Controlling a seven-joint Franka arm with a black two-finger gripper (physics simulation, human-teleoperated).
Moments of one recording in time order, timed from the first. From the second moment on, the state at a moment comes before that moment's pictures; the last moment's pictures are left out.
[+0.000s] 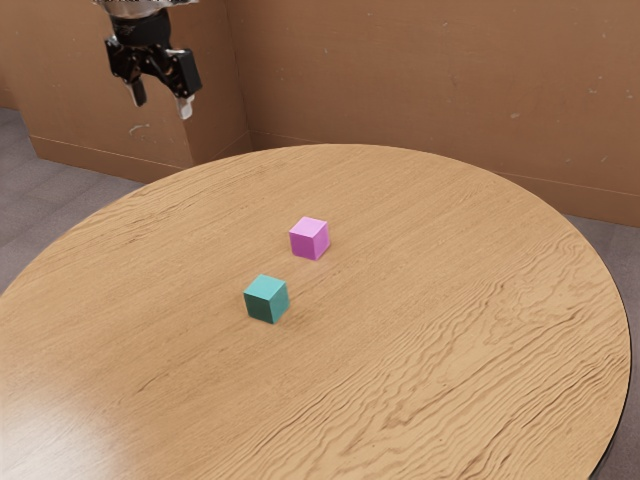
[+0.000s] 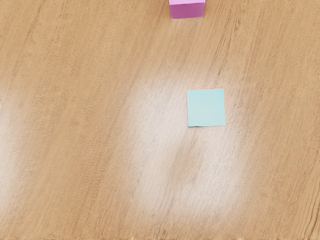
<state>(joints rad) -0.14 0.17 0.21 -1.19 0.05 1.42 0.12</state>
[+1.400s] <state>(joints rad) -0.14 0.40 0.17 -1.77 -0.15 2.19 0.07</state>
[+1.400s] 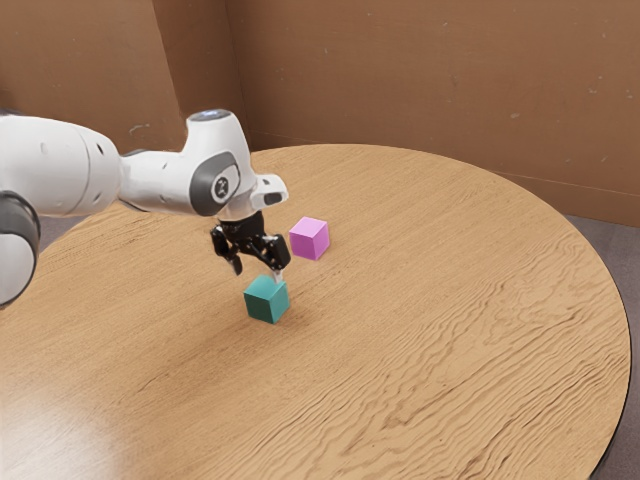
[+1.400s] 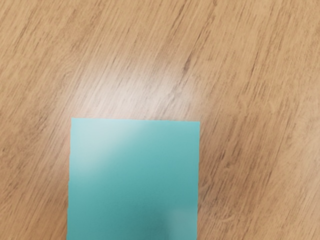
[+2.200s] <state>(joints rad) -0.14 0.50 0.16 -1.76 -0.20 2.24 0.10</state>
